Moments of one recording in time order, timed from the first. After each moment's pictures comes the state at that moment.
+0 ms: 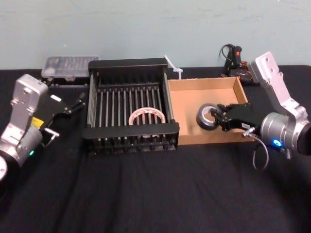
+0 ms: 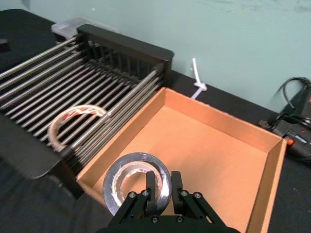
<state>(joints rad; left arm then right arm) -0.20 0.60 0.45 -1.41 -0.25 -0.12 0.03 0.27 0.52 -0.40 -1.55 0.39 0.47 0.32</state>
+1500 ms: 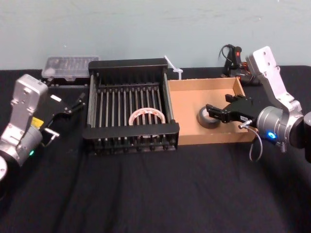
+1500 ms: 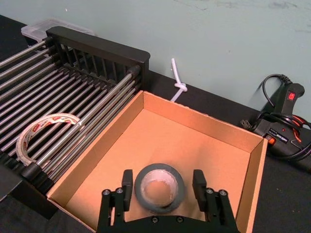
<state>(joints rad) -0.20 0.60 0.45 -1.41 -0.25 -0.12 0.03 0.31 0.44 -0.38 -1.47 0.34 0.48 0.28</state>
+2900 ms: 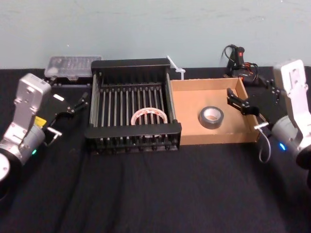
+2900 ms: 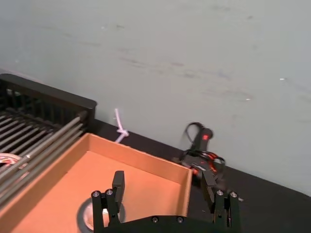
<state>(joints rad) -0.20 0.60 0.45 -1.41 -0.25 -0.12 0.03 0.14 0.39 -0.28 -1.53 0.17 0.11 0.06</state>
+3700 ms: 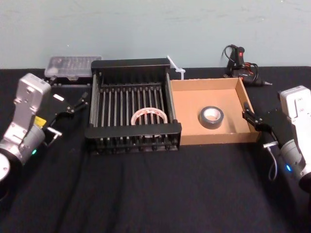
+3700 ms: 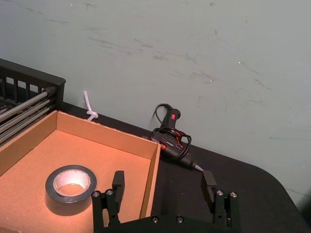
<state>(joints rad) -0.20 0.60 0.45 -1.41 -0.25 -0.12 0.03 0.01 0.35 -0.23 -1.55 0.04 0.01 -0.08</state>
